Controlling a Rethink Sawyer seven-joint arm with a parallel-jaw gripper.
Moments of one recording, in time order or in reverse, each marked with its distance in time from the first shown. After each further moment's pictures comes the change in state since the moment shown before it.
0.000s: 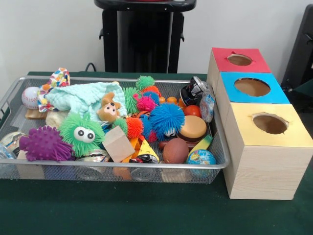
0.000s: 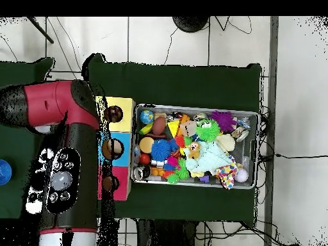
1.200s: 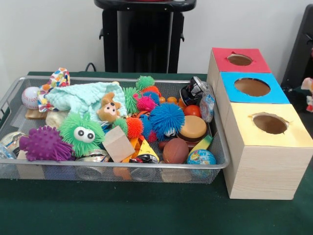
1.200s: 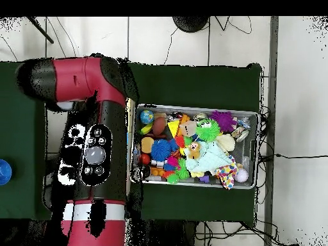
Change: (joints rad) arm -0.109 0.092 0.000 -0.162 -0.006 0.028 0.000
